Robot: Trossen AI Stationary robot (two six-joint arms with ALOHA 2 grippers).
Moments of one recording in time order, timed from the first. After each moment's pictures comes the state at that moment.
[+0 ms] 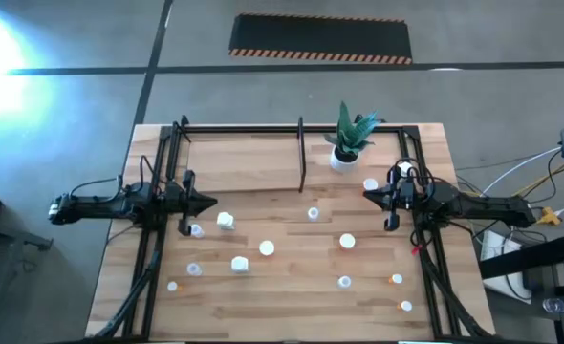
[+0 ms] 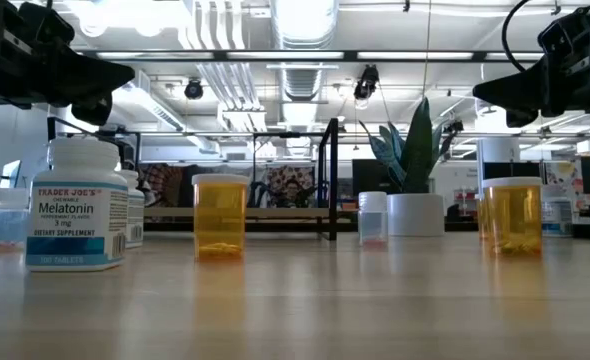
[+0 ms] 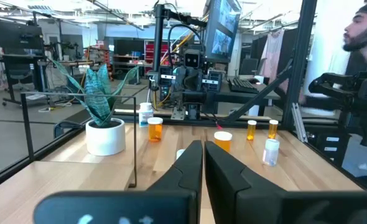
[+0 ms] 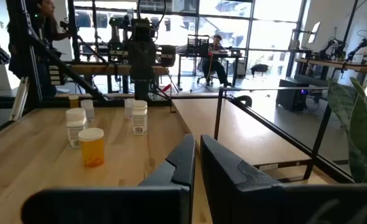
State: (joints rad) left arm -0.01 0.06 0.01 0.10 -0.04 -0.05; right arm -0.03 0.04 0.01 0.03 0.11 -0.05
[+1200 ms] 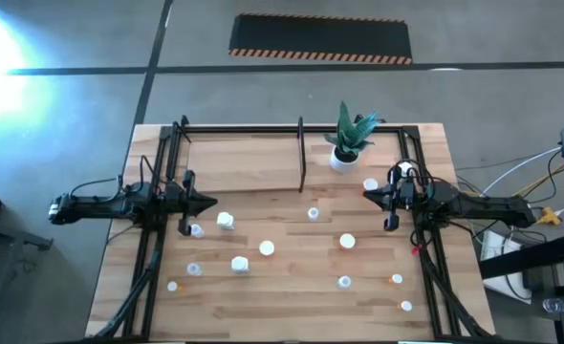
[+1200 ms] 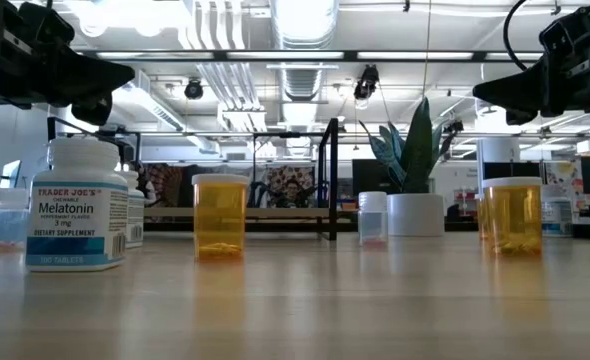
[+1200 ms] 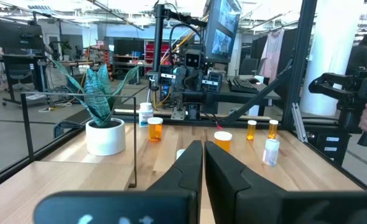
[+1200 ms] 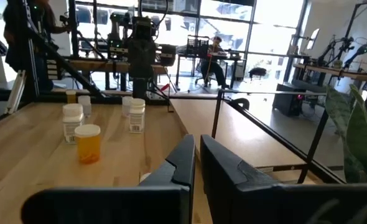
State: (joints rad) left arm -0.01 0.06 0.01 0.10 -0.04 -0.05; right arm -0.03 0.04 0.01 0.03 0.11 -0.10
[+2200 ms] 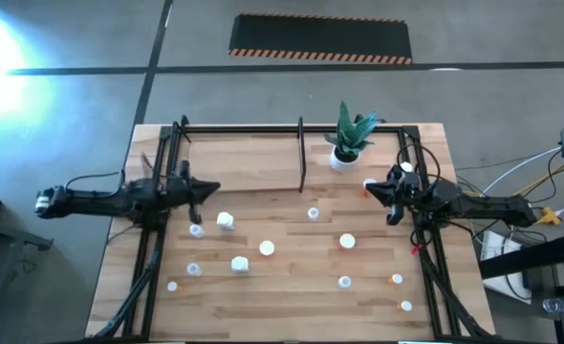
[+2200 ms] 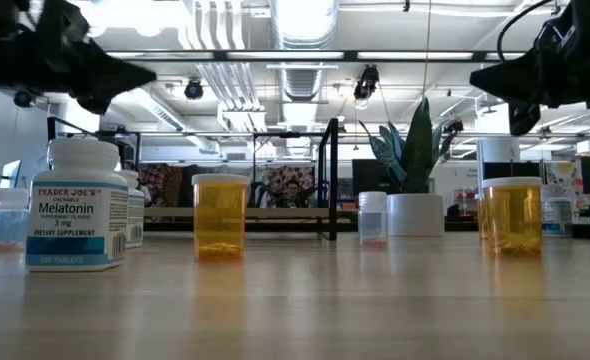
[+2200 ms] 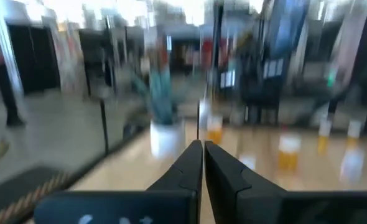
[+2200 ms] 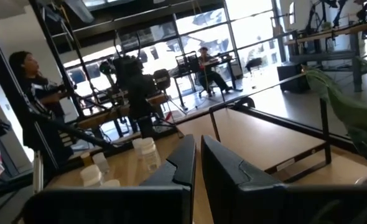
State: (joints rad) left arm -0.01 0.34 0.13 0.16 -0.30 0.03; right arm -0.03 0.06 0.01 0.14 0.19 0.25
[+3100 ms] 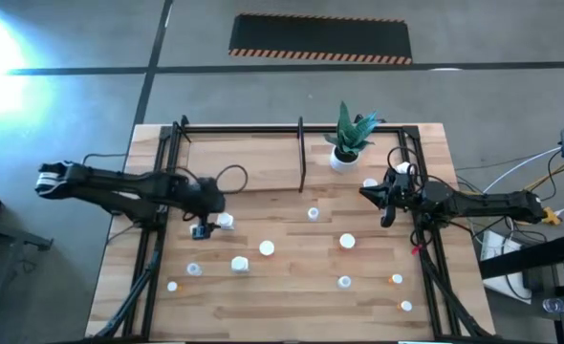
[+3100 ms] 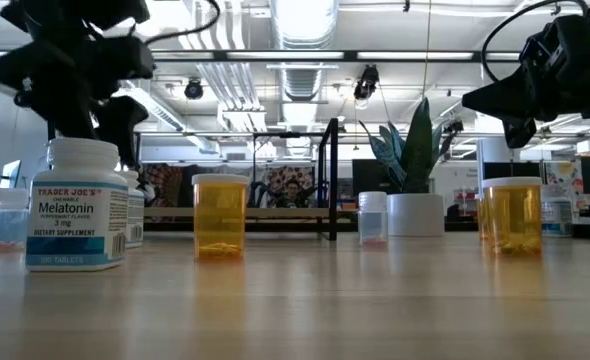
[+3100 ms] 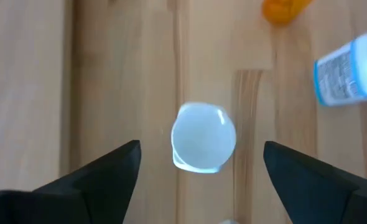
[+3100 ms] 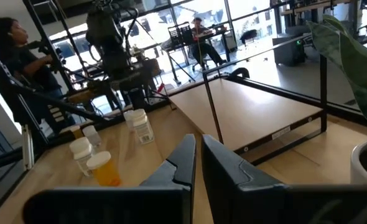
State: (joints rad) left arm -0.02 1.02 0.68 -0.74 -0.01 -0.02; right arm -0.03 0.22 0.01 0.17 0.19 0.28
